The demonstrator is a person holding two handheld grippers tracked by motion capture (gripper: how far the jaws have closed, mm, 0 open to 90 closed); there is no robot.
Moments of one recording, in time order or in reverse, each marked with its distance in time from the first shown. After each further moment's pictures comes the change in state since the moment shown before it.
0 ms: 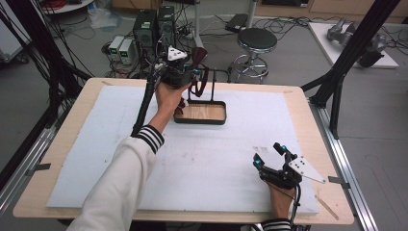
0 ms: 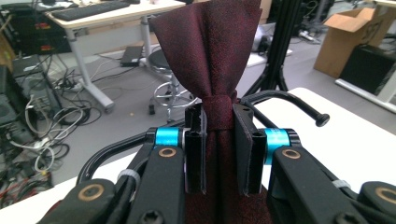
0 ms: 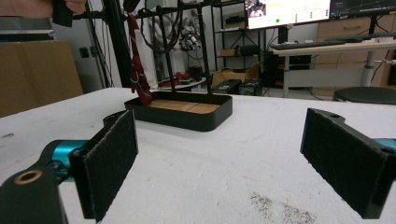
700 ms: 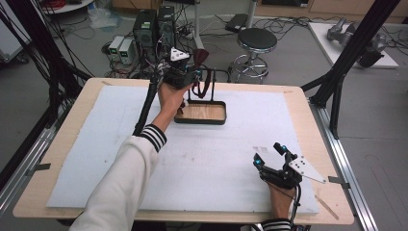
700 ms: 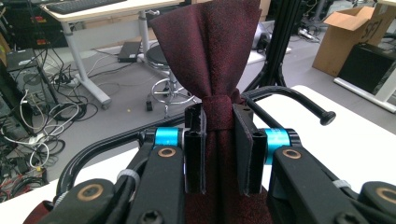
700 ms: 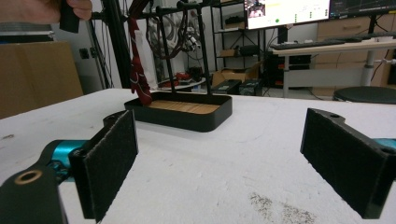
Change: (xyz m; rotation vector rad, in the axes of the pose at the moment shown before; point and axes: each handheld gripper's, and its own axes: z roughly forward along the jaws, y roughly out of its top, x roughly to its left) left arm -0.002 -0.005 0.010 0.022 -0.002 -0.008; right arm 0.000 0.000 0.000 -0.001 -0.001 0.009
